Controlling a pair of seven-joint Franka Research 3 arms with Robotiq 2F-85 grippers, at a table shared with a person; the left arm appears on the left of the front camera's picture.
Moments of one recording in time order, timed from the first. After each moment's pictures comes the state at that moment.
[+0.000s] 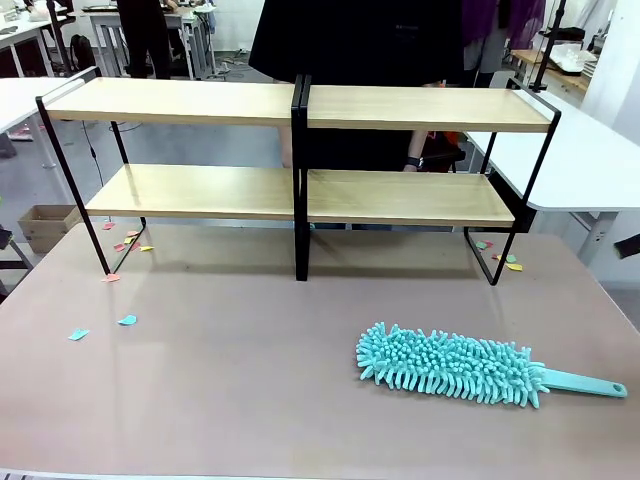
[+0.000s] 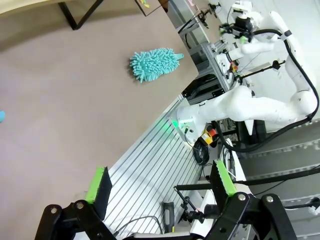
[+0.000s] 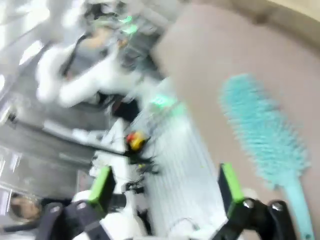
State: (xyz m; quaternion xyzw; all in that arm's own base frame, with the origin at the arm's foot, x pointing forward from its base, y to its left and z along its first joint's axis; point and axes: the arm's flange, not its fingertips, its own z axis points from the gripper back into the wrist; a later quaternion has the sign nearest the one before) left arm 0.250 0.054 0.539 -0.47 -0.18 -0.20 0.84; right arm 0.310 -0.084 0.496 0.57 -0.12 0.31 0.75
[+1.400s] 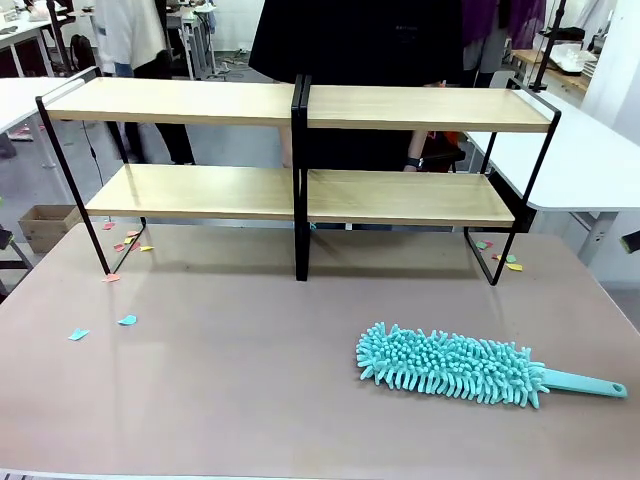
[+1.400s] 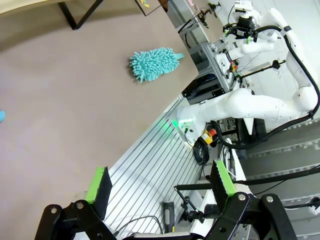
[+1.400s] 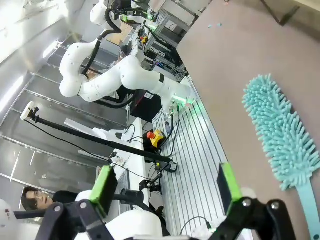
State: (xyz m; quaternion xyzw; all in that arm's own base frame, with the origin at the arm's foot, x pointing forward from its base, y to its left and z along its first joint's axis) left arm 0.250 0.054 0.539 -0.47 -0.18 -0.20 0.84; right arm 0.315 -0.086 0.500 0.58 -0.11 0.30 0.75
